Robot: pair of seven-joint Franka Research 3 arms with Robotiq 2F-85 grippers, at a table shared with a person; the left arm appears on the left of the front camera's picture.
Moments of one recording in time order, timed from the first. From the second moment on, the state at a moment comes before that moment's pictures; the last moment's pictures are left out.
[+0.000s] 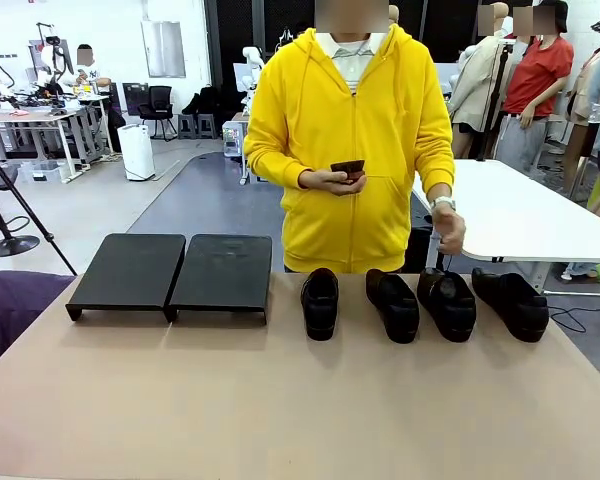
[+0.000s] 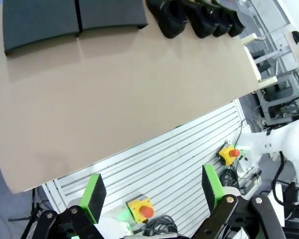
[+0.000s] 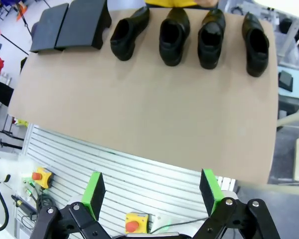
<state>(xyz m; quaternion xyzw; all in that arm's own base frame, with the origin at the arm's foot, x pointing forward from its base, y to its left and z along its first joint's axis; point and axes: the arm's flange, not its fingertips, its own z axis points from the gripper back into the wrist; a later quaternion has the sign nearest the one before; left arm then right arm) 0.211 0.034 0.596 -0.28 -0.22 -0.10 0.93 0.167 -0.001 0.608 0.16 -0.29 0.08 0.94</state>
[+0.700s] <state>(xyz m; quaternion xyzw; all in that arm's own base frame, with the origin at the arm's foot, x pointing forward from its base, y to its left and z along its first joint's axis) 0.211 0.034 0.596 -0.28 -0.22 -0.10 0.93 0.190 0.005 0.602 0.15 -0.27 0.07 0.95</state>
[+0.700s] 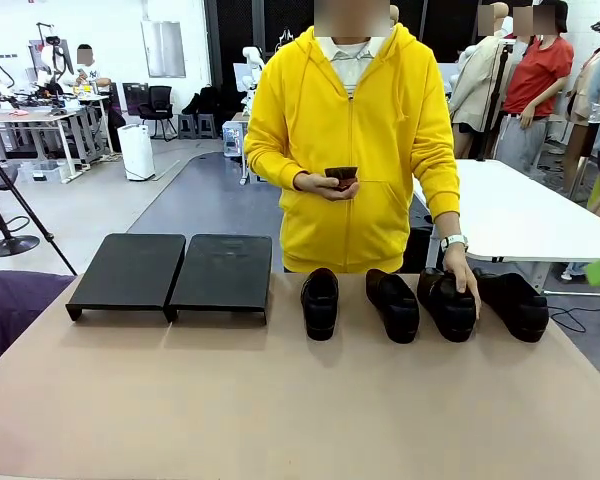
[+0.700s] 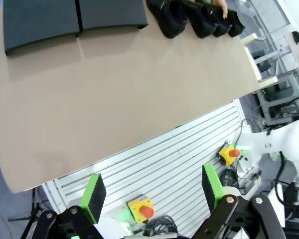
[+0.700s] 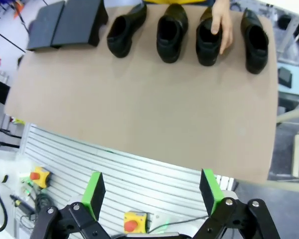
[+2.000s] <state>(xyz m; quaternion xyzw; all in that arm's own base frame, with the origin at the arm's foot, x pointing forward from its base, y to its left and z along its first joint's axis) 0.211 0.034 0.597 -0.28 -0.22 -0.10 0.93 0.175 -0.063 0.620 0.18 -0.26 0.01 0.95</state>
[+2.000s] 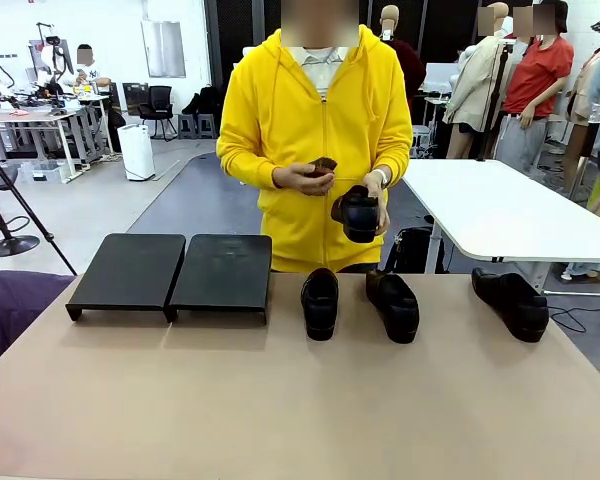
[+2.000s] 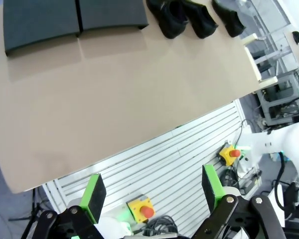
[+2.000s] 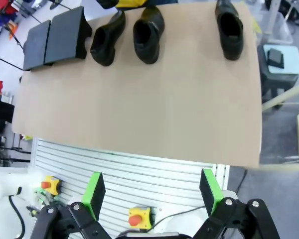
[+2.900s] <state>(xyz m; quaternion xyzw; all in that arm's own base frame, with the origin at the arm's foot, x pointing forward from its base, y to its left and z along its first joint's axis) 0.211 0.034 0.597 -0.28 -0.22 -0.10 0.93 0.404 0.075 0.541 0.12 -0.25 0.10 0.95</state>
